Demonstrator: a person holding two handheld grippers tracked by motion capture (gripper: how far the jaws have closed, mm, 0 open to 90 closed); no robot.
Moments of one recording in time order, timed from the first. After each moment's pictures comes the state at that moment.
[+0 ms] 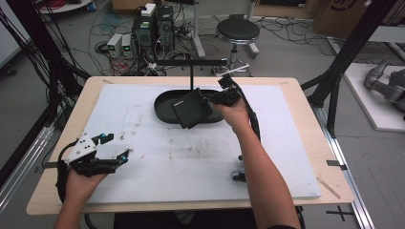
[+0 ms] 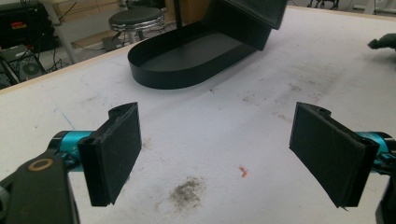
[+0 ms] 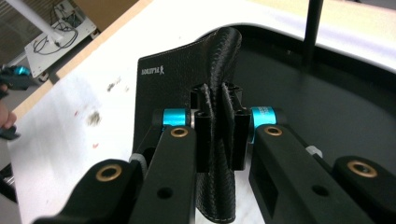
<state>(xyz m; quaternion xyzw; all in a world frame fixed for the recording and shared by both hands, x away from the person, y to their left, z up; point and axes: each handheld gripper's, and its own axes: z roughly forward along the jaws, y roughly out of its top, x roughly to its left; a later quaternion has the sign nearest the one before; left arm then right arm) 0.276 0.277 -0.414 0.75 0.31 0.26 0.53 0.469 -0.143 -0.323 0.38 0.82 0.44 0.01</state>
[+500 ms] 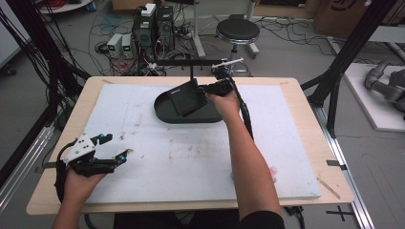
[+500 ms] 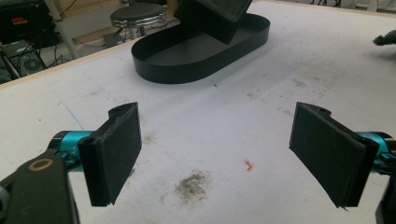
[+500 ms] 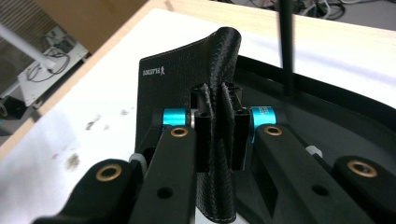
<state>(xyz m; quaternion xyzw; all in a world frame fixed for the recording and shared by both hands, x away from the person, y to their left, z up) 0.277 0.283 -0.416 0.75 0.32 0.26 0.52 0.513 -0.130 -0.336 0.42 0.79 0.45 0.01</state>
